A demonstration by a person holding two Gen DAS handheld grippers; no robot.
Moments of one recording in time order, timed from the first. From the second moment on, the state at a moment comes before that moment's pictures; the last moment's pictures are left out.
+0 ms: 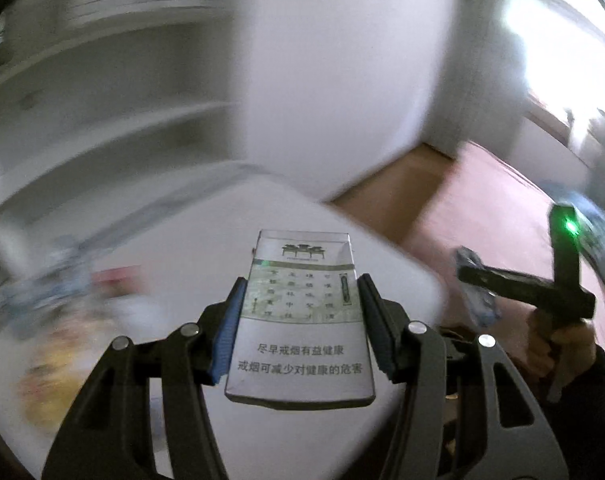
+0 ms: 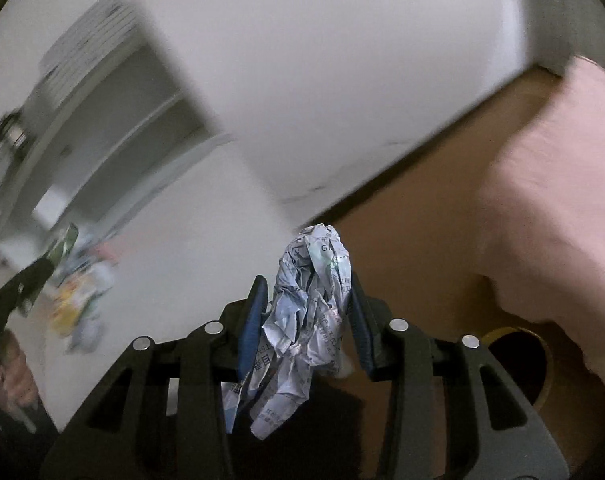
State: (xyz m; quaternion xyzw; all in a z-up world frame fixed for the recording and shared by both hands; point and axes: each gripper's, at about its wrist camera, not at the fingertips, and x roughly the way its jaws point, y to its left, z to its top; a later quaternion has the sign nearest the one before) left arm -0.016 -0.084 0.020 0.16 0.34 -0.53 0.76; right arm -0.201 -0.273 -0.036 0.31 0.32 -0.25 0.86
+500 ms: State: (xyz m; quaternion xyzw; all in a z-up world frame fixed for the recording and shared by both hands) left arm -0.221 -0.325 -0.193 0.29 0.40 -0.67 0.56; right arm -0.442 -0.381 -0.217 0.44 0.36 -0.45 0.69
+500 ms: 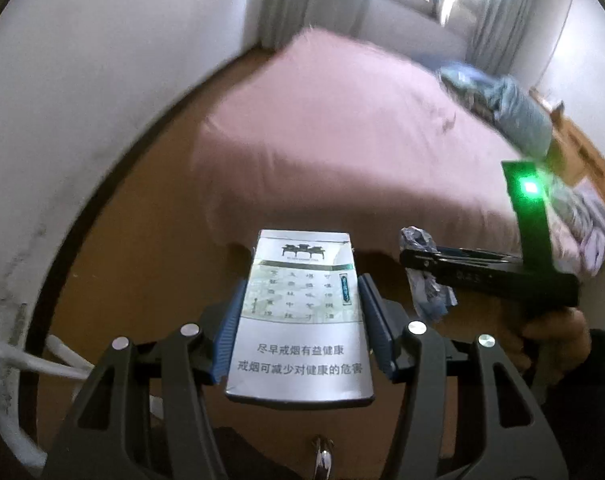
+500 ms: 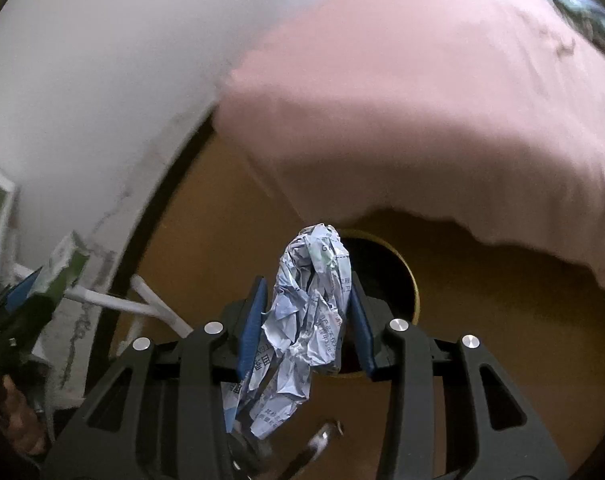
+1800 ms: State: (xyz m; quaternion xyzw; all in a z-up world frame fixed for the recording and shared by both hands) left arm -0.202 -0.261 -0.115 0.29 0.35 -0.64 0.62; right arm -0.358 -0.345 -0.104 0.30 0.34 -0.42 0.78
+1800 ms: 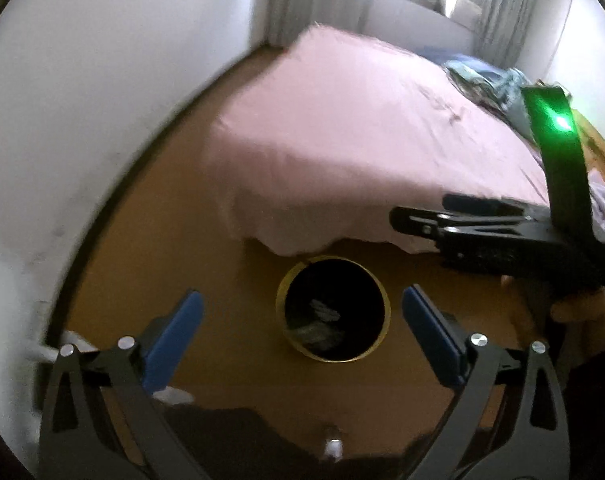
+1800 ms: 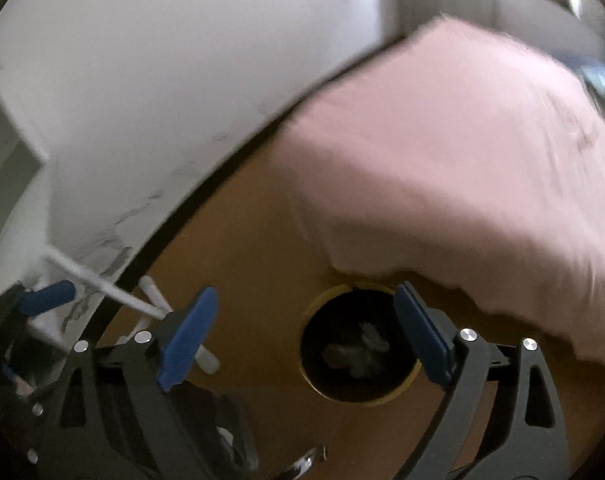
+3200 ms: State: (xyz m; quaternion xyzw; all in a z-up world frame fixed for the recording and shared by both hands) left arm 0.126 0.140 -0.022 0.22 0.37 -0.29 0.85; right arm 0.054 0.017 -0.047 0.04 0.45 0.08 0.89
